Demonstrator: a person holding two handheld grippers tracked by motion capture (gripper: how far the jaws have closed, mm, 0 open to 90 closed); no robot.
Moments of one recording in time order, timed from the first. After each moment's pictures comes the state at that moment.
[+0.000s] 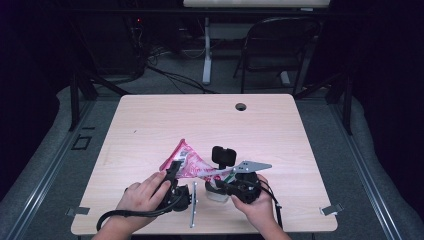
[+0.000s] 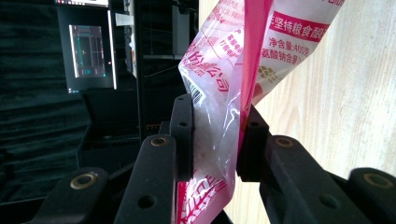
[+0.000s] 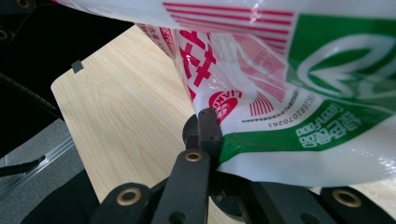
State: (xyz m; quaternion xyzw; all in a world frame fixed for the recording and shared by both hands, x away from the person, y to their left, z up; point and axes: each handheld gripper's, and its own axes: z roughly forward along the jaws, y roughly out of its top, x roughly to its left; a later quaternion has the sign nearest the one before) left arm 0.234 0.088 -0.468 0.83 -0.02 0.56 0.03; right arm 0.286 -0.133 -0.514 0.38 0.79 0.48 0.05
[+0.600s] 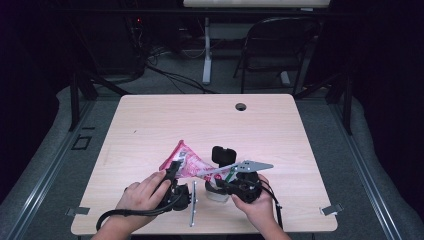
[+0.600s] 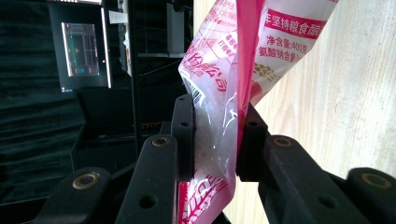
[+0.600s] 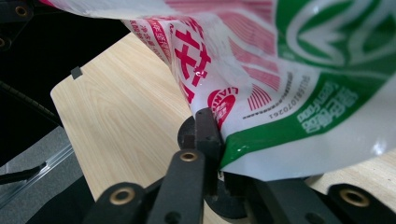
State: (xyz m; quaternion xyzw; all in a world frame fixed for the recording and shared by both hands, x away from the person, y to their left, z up) left arm 0.236 0.090 -0.468 0.83 -0.02 0.55 0.03; right arm 0.288 -0.135 -0.516 0.39 0.78 0.49 0.05
